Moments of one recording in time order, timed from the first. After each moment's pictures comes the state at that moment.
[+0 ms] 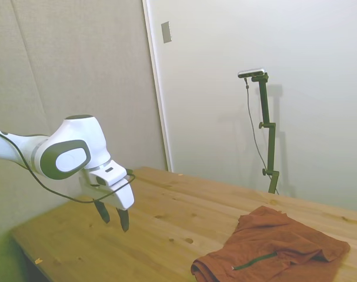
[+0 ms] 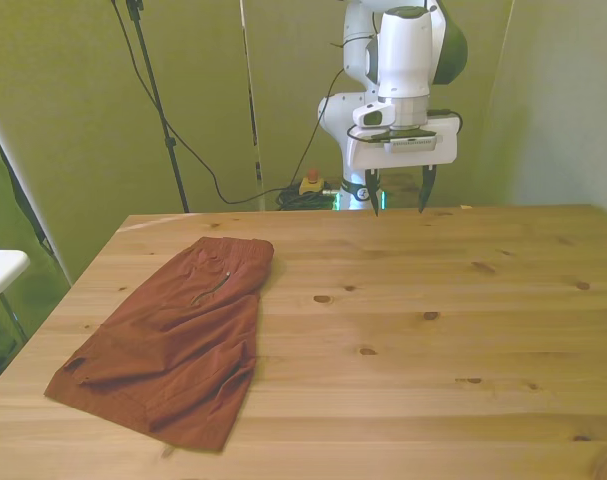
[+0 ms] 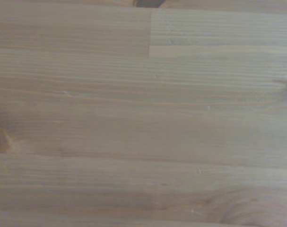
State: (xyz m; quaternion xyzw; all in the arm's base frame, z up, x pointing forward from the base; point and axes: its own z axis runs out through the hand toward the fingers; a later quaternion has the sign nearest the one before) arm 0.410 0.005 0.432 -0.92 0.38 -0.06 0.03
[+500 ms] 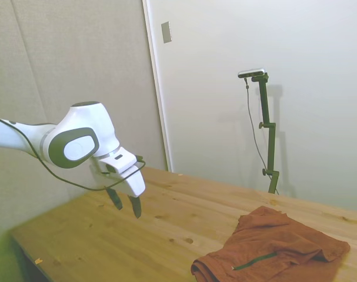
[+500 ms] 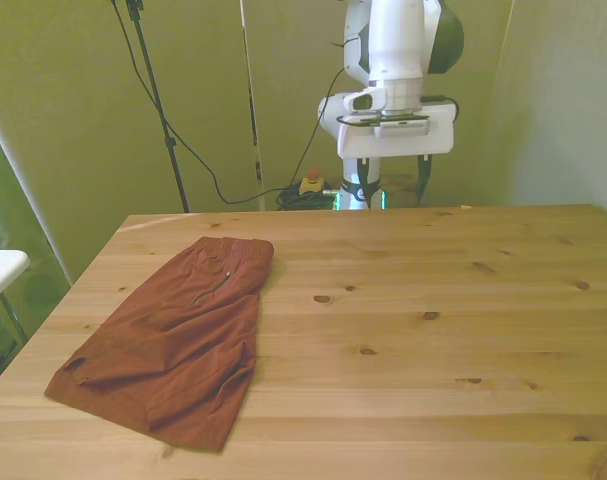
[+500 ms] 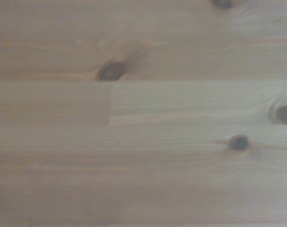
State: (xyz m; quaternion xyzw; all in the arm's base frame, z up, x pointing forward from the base) arm 0.437 -0.041 0.478 -0.90 0.42 -0.10 0.05
